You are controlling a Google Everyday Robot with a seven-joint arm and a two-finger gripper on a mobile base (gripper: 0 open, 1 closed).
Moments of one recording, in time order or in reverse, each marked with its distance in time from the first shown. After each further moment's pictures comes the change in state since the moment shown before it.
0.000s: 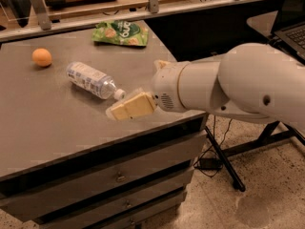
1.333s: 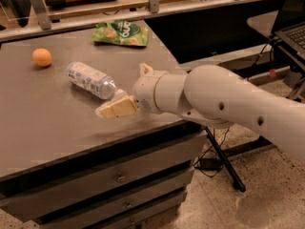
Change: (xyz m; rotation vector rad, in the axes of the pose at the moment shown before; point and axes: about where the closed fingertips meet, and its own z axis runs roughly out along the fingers) arm 0.014 -0.015 0.072 0.029 -0.073 -0.048
